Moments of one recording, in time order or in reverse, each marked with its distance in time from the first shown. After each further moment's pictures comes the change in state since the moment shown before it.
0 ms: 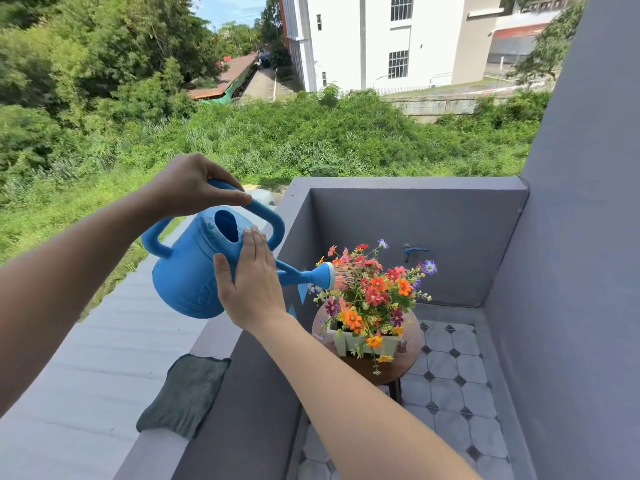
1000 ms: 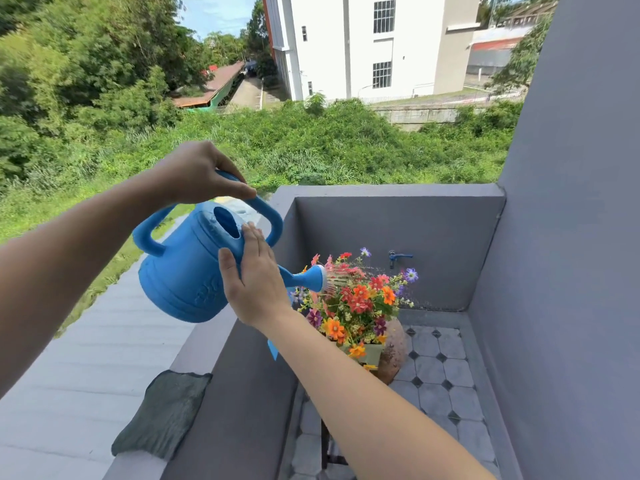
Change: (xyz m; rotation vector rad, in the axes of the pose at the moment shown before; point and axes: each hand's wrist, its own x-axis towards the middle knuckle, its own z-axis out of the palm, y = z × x) left_hand 0.020 0.046 0.002 0.083 -0.040 0.025; right_hand 0.001 0.011 -0.037 0.089 0.038 -0.023
